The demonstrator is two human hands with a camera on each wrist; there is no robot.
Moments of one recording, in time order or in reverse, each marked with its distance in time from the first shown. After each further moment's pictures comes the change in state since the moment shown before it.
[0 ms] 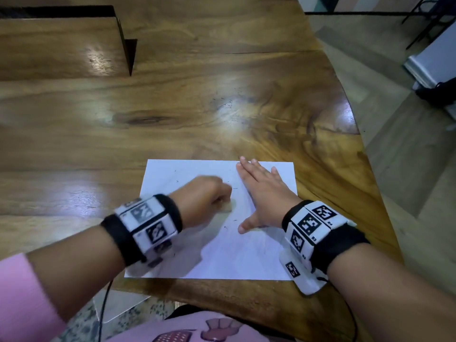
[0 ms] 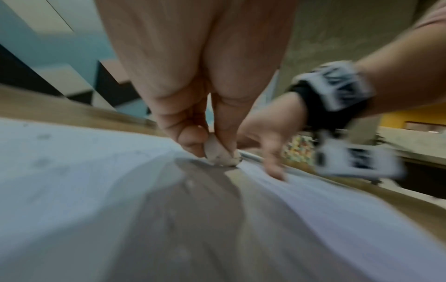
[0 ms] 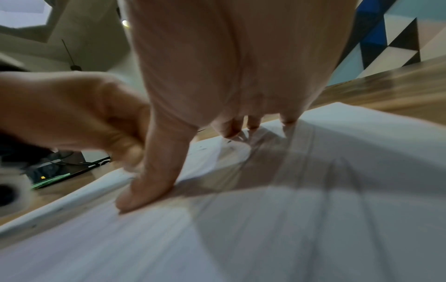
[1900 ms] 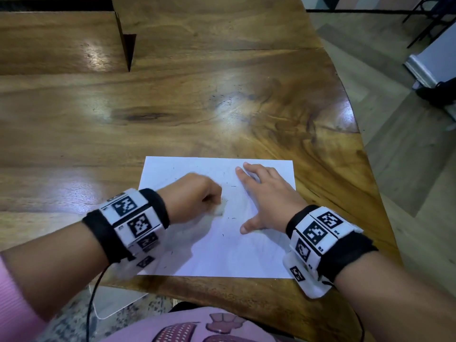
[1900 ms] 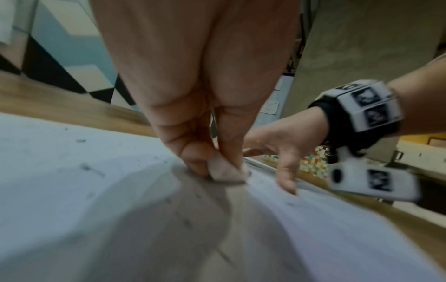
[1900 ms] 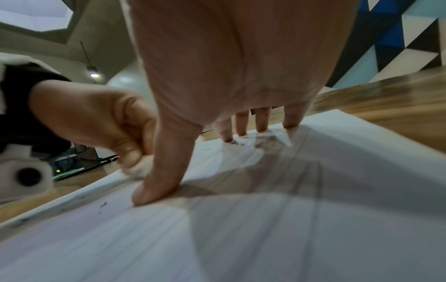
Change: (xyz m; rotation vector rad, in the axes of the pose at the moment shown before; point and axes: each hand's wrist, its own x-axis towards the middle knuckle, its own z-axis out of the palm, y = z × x) left_hand -0.003 -0.006 -0.009 -0.030 -0.083 -0.118; right_hand -0.016 0.001 -0.004 0.016 0.052 -0.012
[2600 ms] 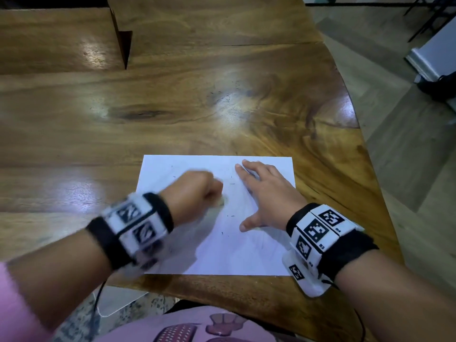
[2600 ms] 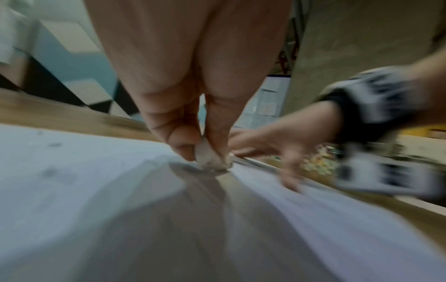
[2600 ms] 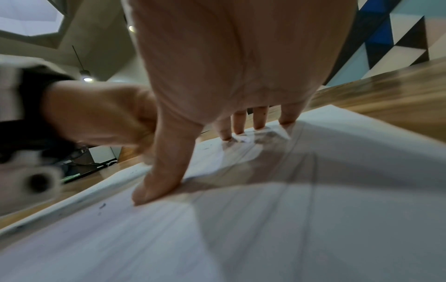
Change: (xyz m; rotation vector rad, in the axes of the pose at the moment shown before) left_hand 0.000 0.000 0.011 -0.023 0.166 0.071; right_hand 0.000 0.002 0.002 0.027 0.009 -0.004
